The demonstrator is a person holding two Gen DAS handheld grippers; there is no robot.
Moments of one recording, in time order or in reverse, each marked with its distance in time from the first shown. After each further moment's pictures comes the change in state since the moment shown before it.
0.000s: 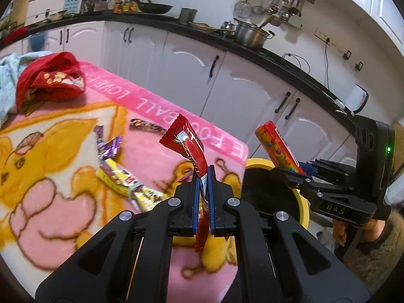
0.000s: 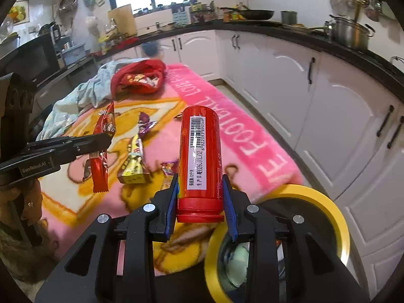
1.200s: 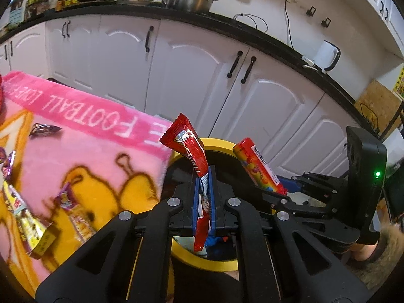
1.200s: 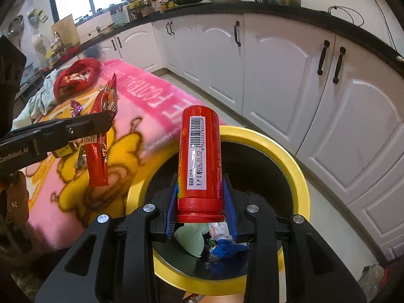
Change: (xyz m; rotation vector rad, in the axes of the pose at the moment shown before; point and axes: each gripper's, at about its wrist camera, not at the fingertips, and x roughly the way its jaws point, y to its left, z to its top) left arm 0.105 -0.111 -0.012 0.171 0.145 -0.178; right arm -0.015 -0.088 -0.087 0.219 0.059 -0.218
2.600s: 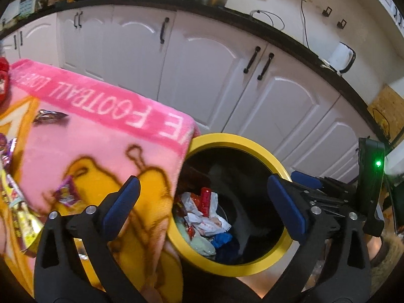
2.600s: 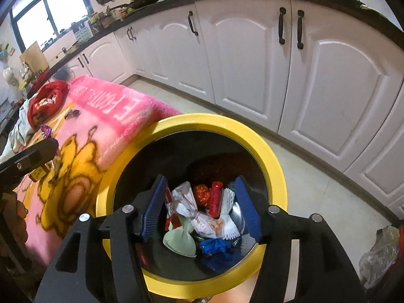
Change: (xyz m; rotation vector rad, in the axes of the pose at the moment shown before) left arm 0.007 0.018 -0.004 -0.057 0.010 0.071; right arm 0.007 -0.052 -0.015 0.203 0.008 -0.074
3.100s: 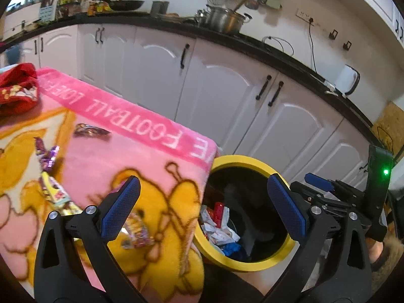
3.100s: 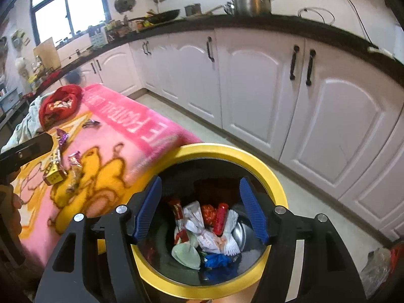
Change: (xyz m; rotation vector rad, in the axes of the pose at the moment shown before) left arm -0.059 0.022 0.004 -0.040 -0.127 0.063; right arm -0.039 0.044 0.014 -0.107 -0.127 0.001
